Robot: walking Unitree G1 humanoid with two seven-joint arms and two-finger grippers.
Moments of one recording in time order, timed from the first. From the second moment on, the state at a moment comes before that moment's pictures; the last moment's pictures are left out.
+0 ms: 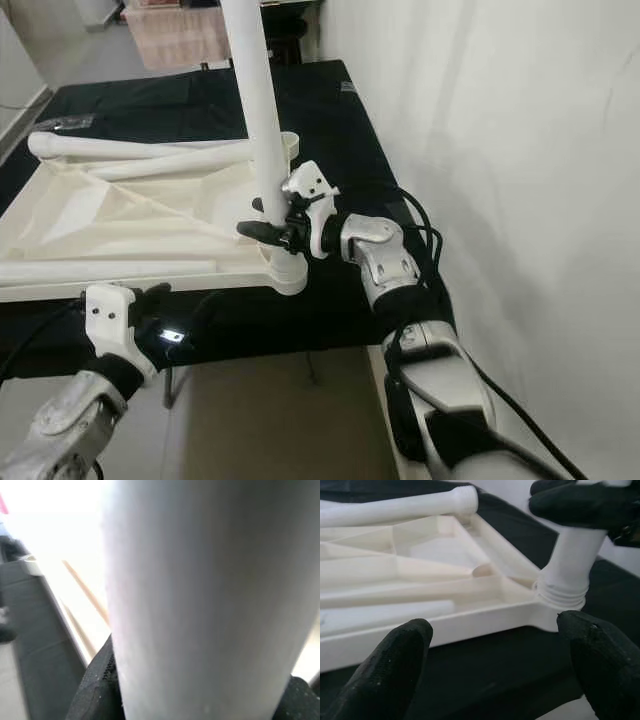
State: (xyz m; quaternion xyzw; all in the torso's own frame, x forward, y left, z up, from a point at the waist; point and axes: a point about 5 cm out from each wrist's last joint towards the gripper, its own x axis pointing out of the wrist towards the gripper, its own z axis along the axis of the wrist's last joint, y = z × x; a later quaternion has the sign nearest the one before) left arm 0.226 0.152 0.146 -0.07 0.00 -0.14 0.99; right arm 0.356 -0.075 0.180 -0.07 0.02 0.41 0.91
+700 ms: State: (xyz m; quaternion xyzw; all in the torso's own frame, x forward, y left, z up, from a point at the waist) left arm 0.230 0.151 0.150 -0.06 -0.02 -0.14 0.99; right arm 0.360 -0.064 0.162 -0.09 0.06 0.41 0.91
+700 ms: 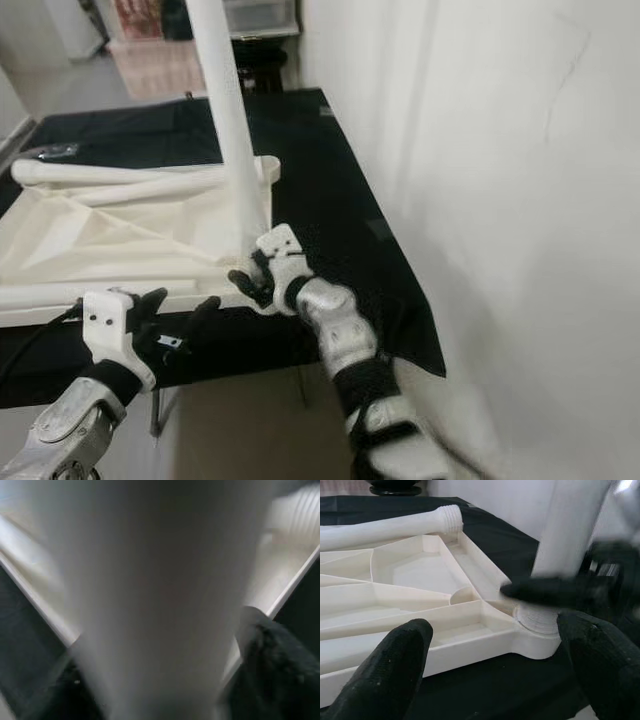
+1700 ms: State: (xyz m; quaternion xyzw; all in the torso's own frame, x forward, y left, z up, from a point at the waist) left arm 0.221 0.142 0.144 -0.08 0.00 -0.15 0.99; right arm 0.357 -0.101 0.164 -0.06 0.07 0.42 0.90
